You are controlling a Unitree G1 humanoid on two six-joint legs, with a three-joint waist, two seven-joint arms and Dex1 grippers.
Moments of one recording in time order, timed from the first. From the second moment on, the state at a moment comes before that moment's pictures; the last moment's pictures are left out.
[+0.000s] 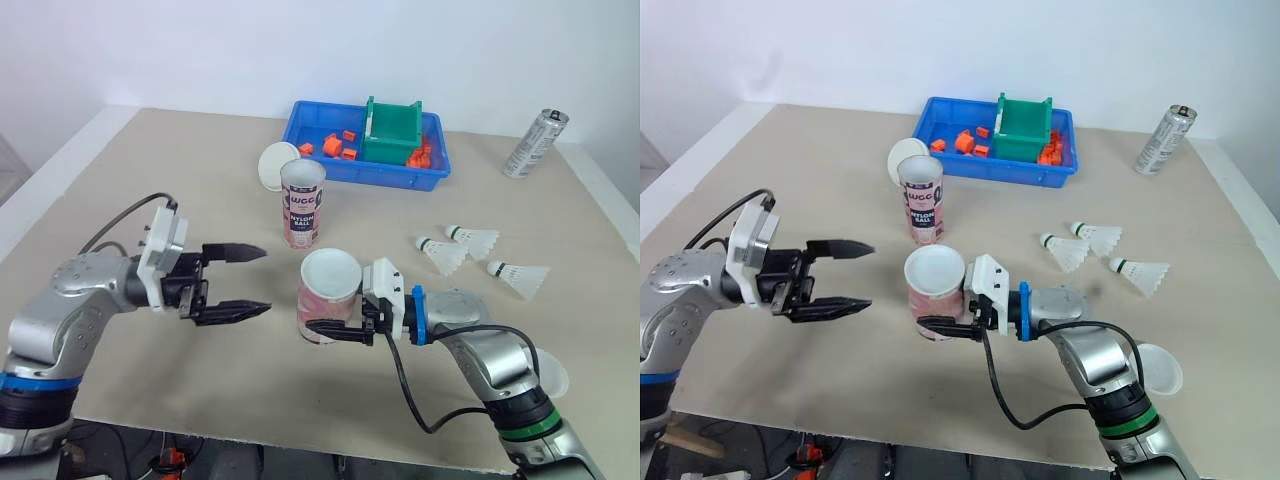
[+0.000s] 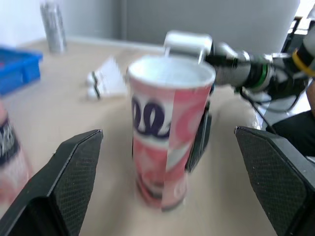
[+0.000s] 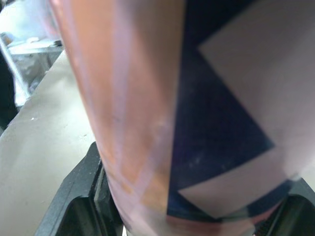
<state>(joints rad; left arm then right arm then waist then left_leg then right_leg) -0.41 0.71 0.09 -0.26 -0.73 0.51 -1.26 -0.35 -0.50 0.21 -0.23 0.37 0.34 1.02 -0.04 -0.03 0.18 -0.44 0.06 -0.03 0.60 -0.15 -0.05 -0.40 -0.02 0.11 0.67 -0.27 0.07</state>
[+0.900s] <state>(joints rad) -0.84 0.12 -0.24 0.34 -0.37 0.21 -1.12 -0.40 -0.87 -0.59 0.26 0.39 0.43 0.52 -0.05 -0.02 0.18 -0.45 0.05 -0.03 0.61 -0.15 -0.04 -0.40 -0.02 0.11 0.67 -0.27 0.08</state>
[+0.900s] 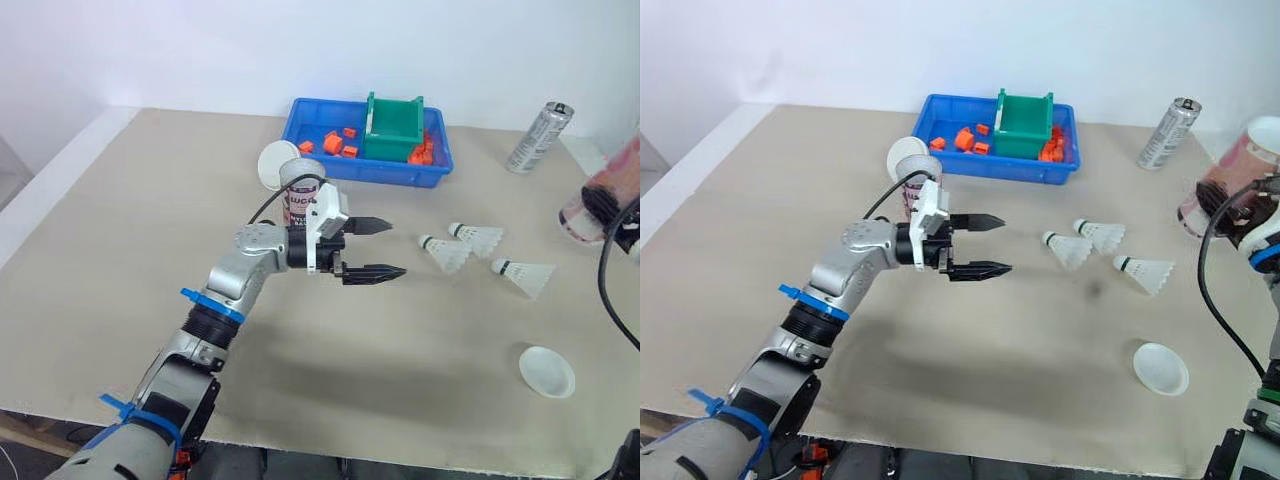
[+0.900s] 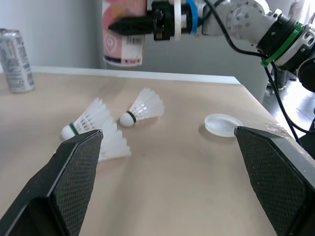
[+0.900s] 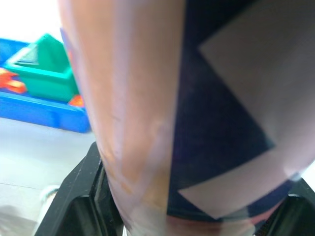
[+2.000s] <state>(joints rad) -0.84 0.05 -0.24 0.38 -0.30 0.19 -1.09 -0.26 -0.91 -0.67 0.77 0.40 0.29 0.51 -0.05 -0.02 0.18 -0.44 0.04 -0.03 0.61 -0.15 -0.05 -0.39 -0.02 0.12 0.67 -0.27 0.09</state>
